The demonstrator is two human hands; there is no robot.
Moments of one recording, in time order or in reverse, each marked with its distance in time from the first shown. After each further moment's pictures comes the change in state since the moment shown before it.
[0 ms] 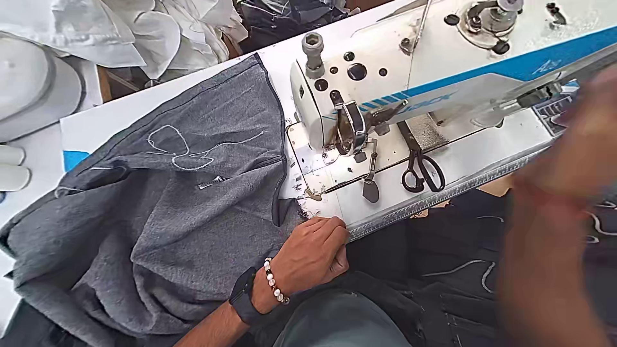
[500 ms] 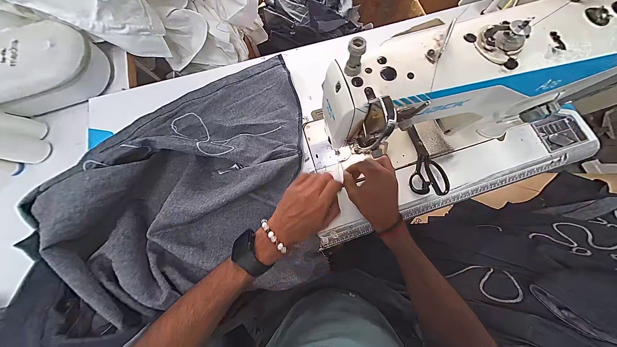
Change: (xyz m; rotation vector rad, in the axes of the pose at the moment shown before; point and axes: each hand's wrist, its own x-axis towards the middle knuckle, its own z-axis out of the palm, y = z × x) left_hand 0.020 -0.036 -0.036 0.336 0.102 -0.108; right_hand -0.141 -0.078 0.157 -0.253 -0.491 -0.175
